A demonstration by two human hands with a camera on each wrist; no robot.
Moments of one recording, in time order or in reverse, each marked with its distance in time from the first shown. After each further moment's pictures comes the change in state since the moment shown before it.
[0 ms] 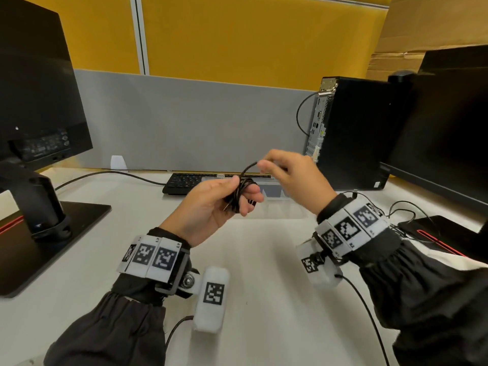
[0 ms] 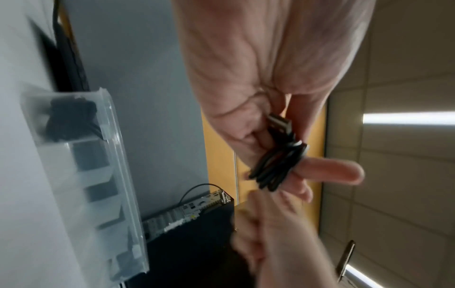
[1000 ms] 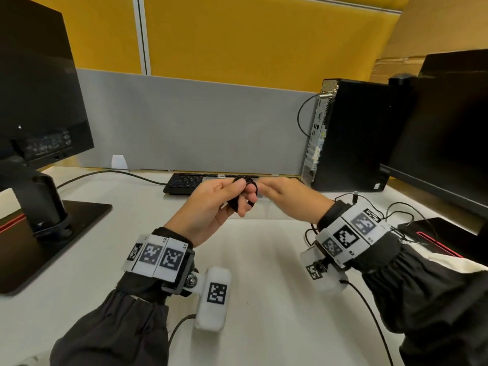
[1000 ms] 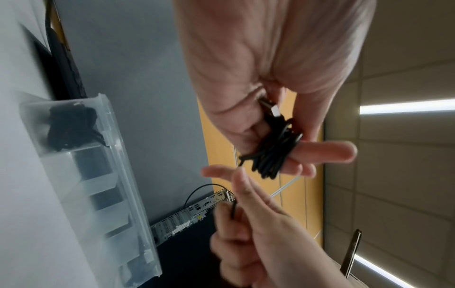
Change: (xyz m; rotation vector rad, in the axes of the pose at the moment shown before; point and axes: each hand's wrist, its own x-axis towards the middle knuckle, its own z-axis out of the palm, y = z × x) left_hand 0.004 -0.005 -0.005 0.079 0.035 0.044; right_hand -0.009 -0.002 0.011 -0.085 -0.405 0.092
